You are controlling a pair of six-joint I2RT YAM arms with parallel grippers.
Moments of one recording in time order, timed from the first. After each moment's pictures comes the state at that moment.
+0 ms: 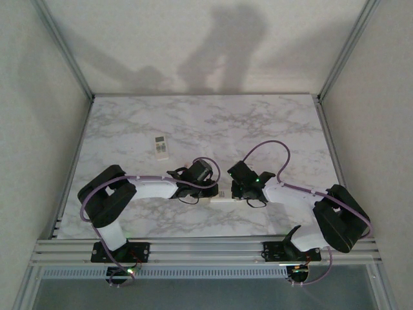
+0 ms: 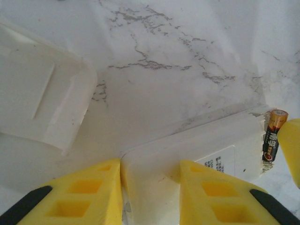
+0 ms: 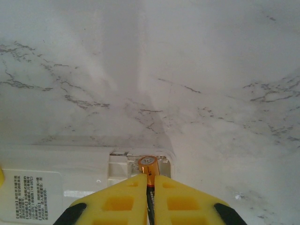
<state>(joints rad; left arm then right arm) -0.86 1.74 0.85 -0.08 0.13 -0.89 0.80 1.40 0.68 -0.48 0.16 0.75</state>
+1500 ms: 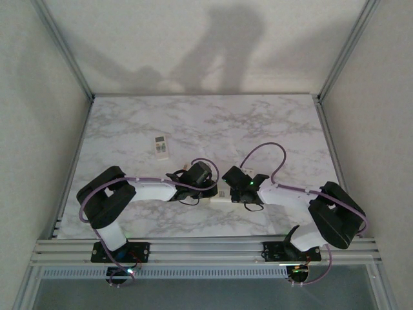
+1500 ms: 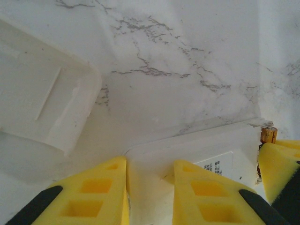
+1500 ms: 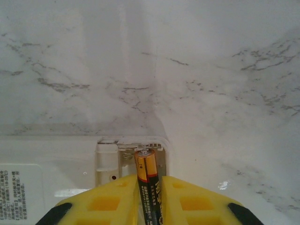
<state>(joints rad) -0.87 1.72 0.82 -0.01 0.09 -0.93 0.87 1.44 0.70 -0.54 0.24 0.86</state>
